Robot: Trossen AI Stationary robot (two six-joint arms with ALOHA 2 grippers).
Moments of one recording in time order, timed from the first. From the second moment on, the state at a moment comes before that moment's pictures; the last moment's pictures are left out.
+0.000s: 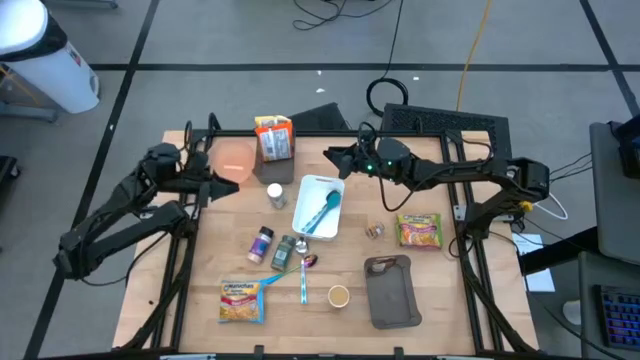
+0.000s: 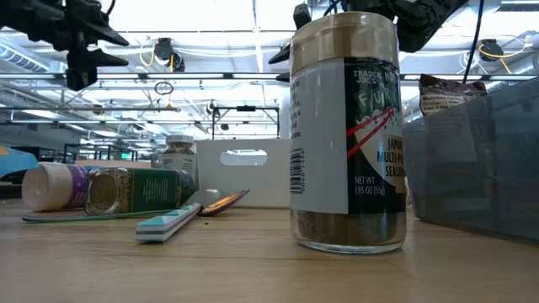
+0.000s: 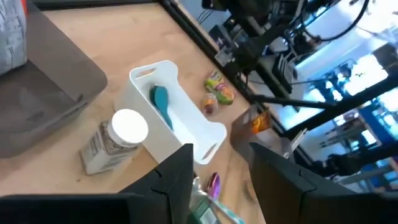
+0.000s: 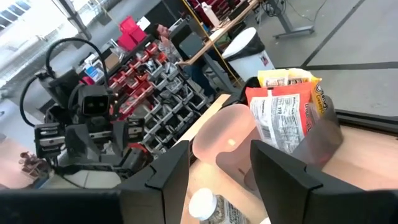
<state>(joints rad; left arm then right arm) 0.72 0.38 0.55 -0.57 0.63 -0.53 -0.29 1.50 0.89 0.55 0.10 0.71</state>
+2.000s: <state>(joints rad) -0.05 0.74 0.55 -0.13 -0.07 -0.60 -0.32 1.50 0.89 0.99 -0.31 0.89</state>
